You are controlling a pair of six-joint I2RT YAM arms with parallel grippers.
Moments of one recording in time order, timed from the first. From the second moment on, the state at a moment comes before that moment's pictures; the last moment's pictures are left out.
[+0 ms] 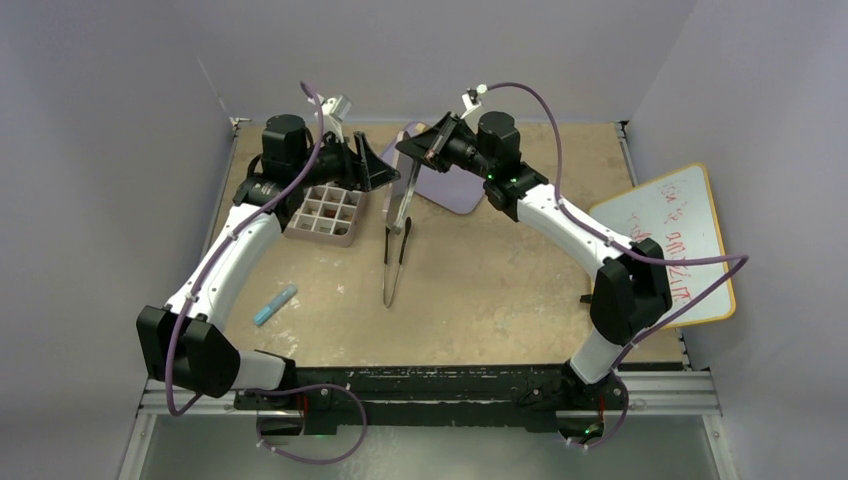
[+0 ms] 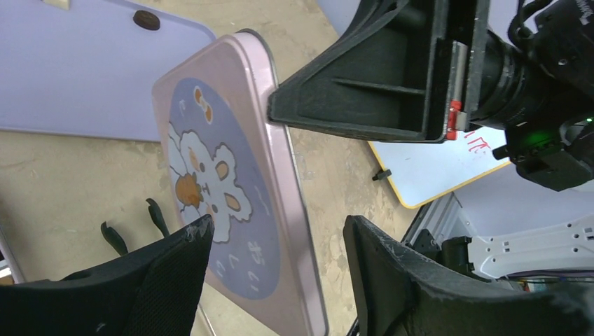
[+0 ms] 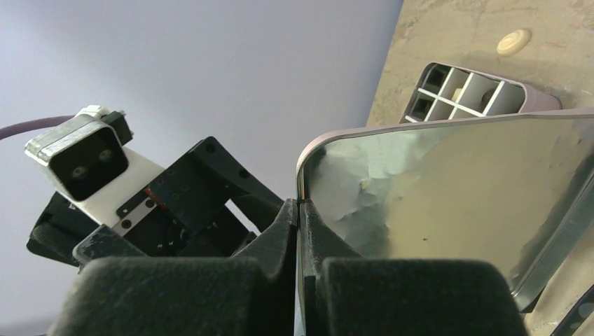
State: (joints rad) left arm -0.26 1.36 1.28 -0.24 0.67 -0.41; right arm 0.55 1.68 1.41 0.19 -0.39 1.13
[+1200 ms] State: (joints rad) left arm -0.26 1.31 1.17 -0.28 0.55 -0.32; right arm 0.55 1.78 1.51 0.13 -0.36 1.16
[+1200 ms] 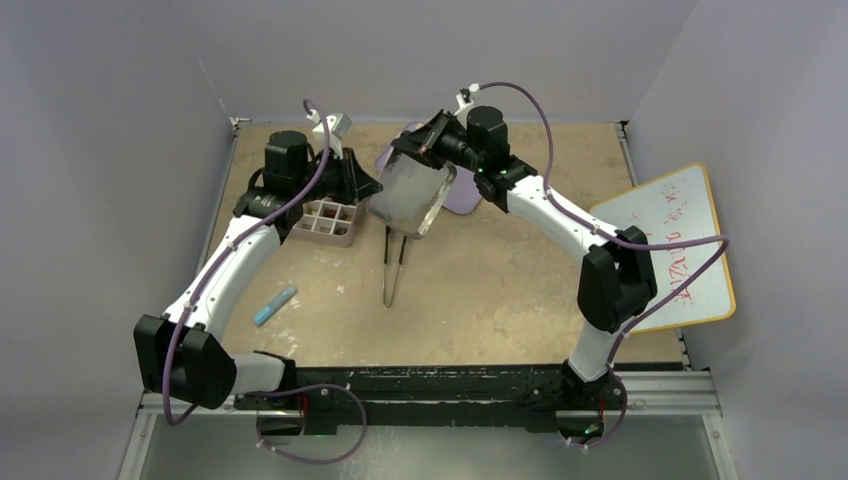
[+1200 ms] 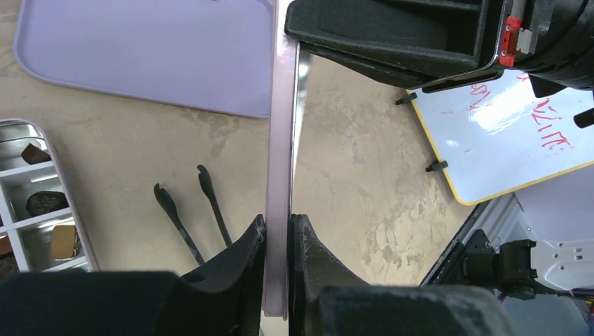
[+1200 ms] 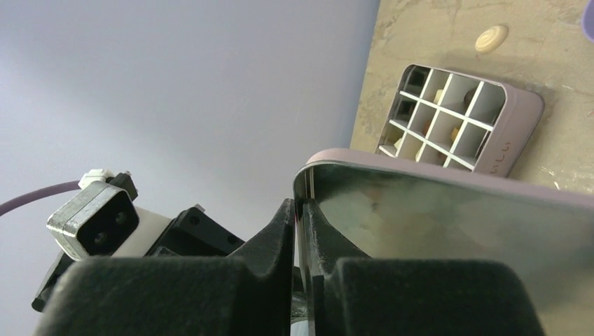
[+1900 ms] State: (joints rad) left arm -0.26 1.30 1.17 -0.32 0.38 -0.26; right arm 0.60 1.82 1.63 -0.18 -0.31 1.20
